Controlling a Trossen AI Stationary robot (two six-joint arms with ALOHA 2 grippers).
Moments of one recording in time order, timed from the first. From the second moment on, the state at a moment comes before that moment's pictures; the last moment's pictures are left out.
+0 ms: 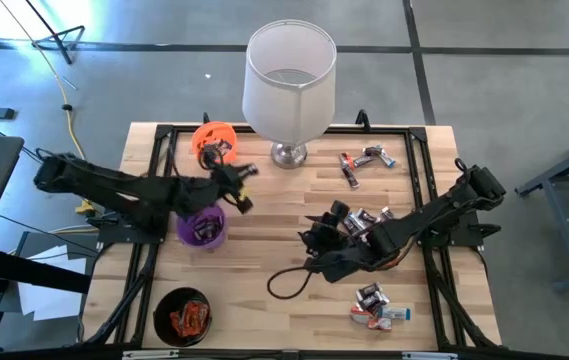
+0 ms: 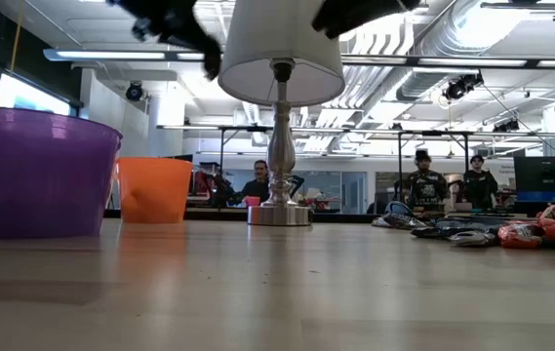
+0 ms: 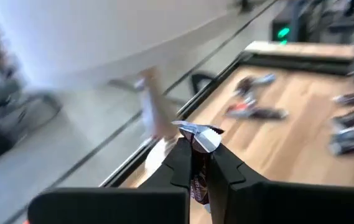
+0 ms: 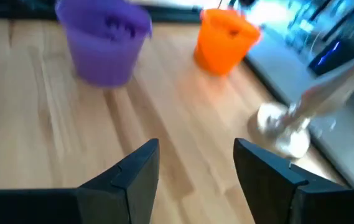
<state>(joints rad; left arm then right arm) -0.12 1.12 0.83 -0.13 -0.87 -0.08 0.47 1.65 1.33 -0.60 0.86 0.47</state>
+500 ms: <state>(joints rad) -0.08 0.88 0.83 -0.95 -0.41 -0.77 0.43 1.65 1.33 -1.13 0.76 0.94</state>
